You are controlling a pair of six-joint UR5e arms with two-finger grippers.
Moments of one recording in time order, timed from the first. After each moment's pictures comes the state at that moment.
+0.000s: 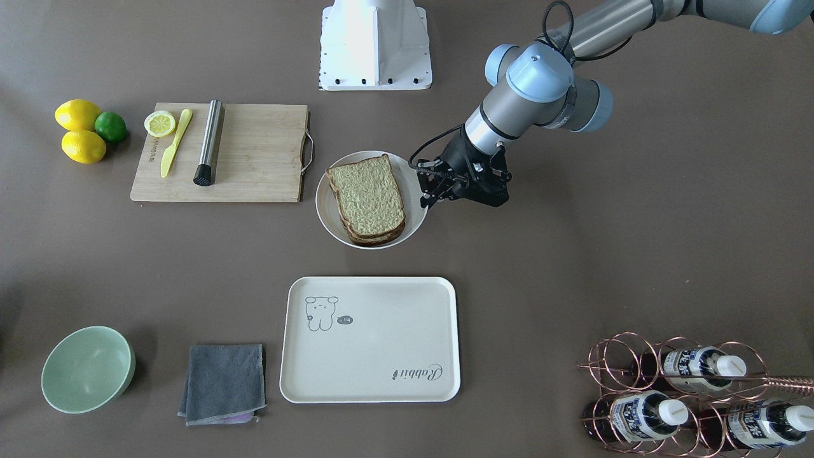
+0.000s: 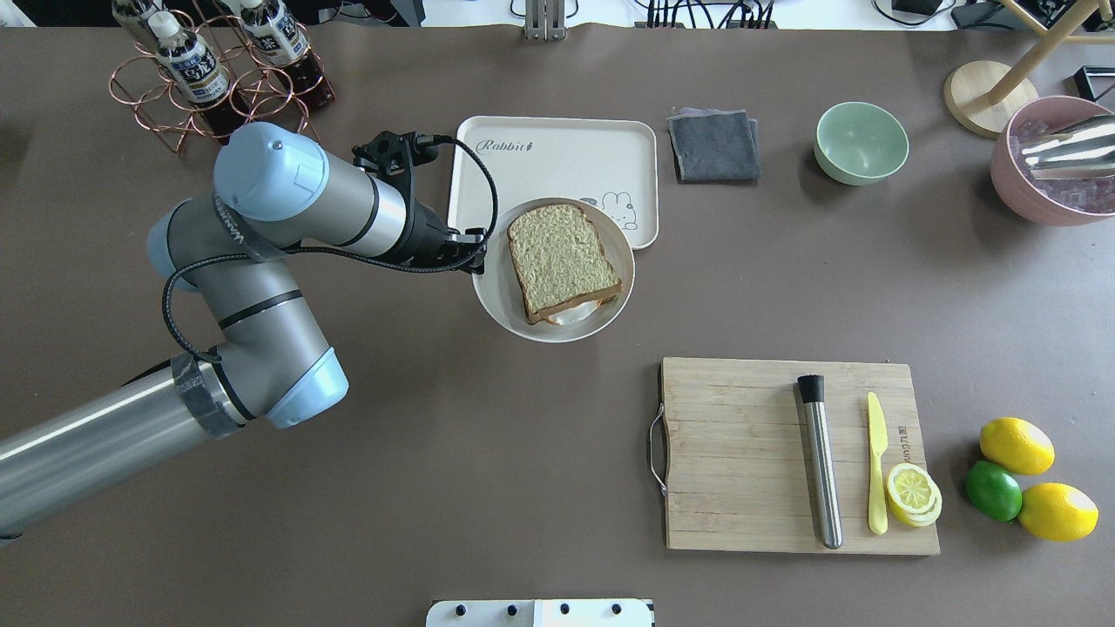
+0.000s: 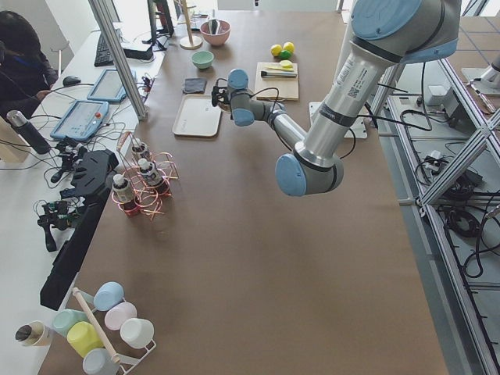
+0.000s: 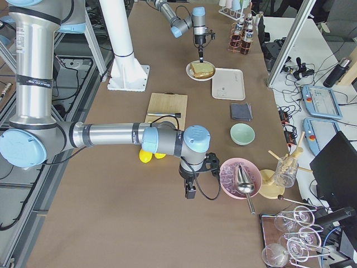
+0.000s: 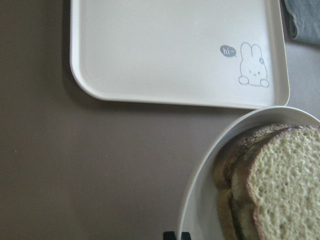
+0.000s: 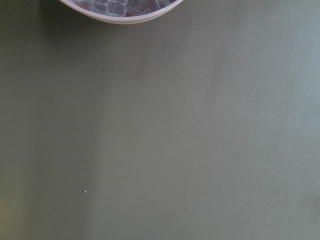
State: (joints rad) left arm -0.66 -2.18 -1.52 -2.23 -2.03 -1.30; right arm 1.57 -1.68 1.75 -1.72 2.24 -0.25
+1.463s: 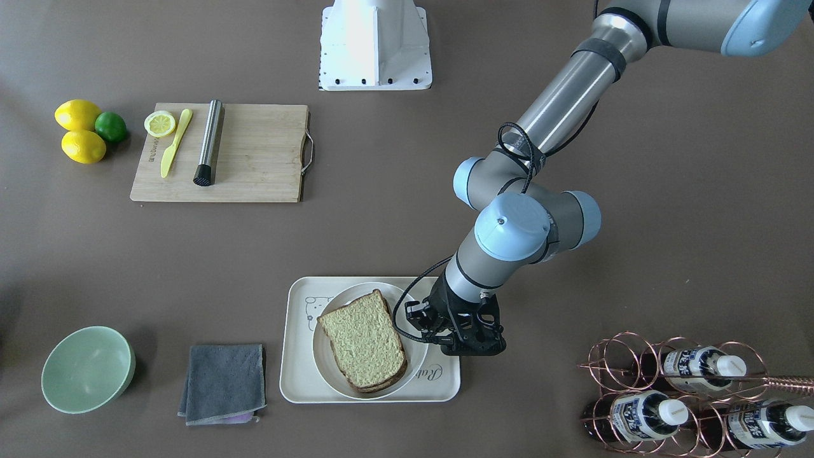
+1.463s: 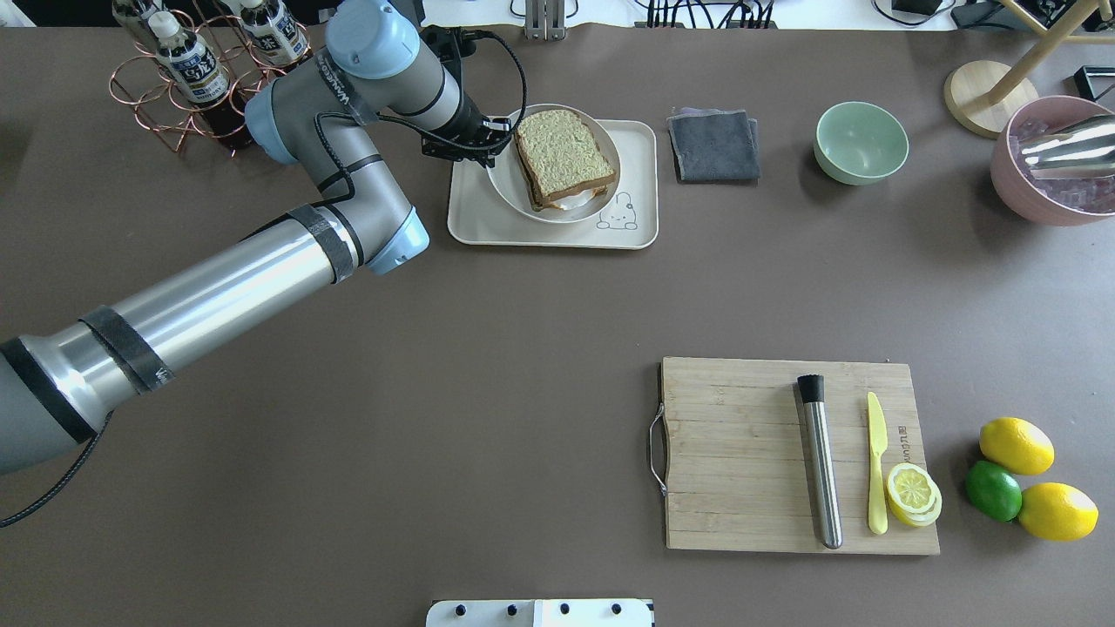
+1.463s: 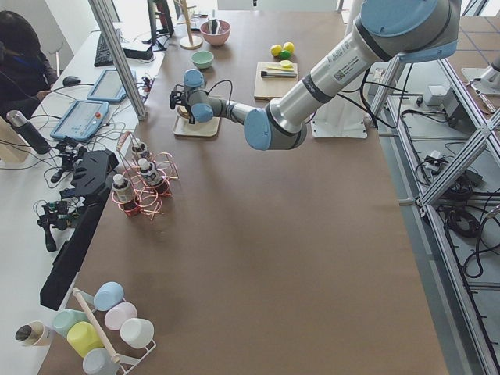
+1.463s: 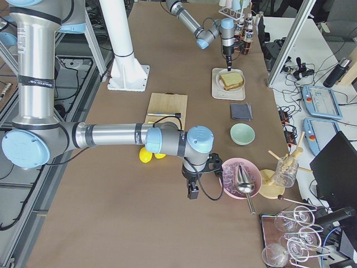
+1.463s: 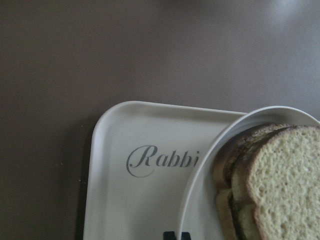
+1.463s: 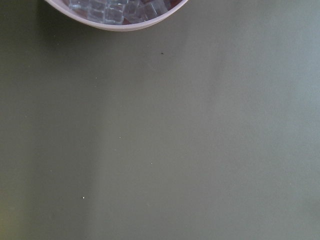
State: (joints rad) left arm -0.79 -2.58 -0.82 -2.34 -2.04 -1.17; right arm 1.57 -1.66 1.73 -1.72 2.24 -0.25
